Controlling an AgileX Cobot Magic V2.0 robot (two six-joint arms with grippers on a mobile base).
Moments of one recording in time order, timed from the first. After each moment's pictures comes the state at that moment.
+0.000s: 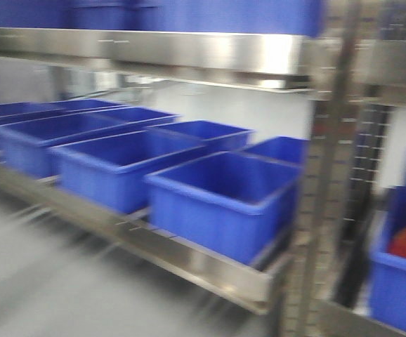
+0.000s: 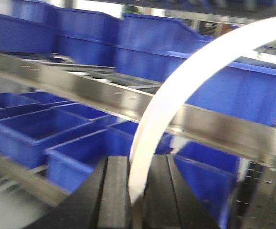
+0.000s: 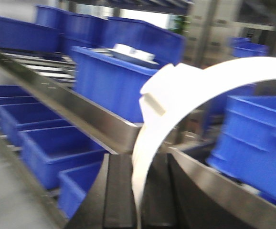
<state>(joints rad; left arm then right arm) -0.01 0.49 -0.54 -0.27 0.11 0.18 -0.06 0.48 -0.65 0.24 0.25 -0.31</state>
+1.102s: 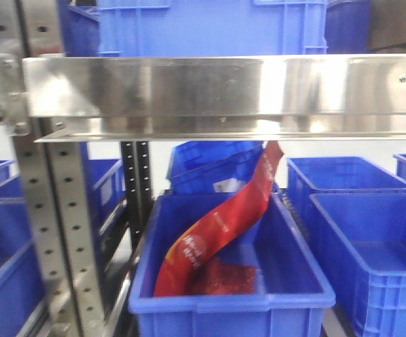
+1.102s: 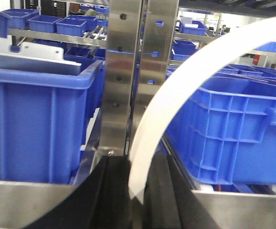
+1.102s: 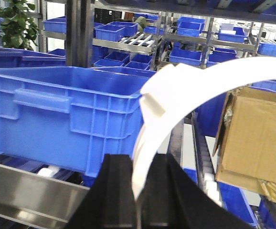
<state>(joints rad) -0.01 0.49 -0.54 -0.27 0.11 0.18 -0.06 0.48 -0.65 0.24 0.25 -0.31</state>
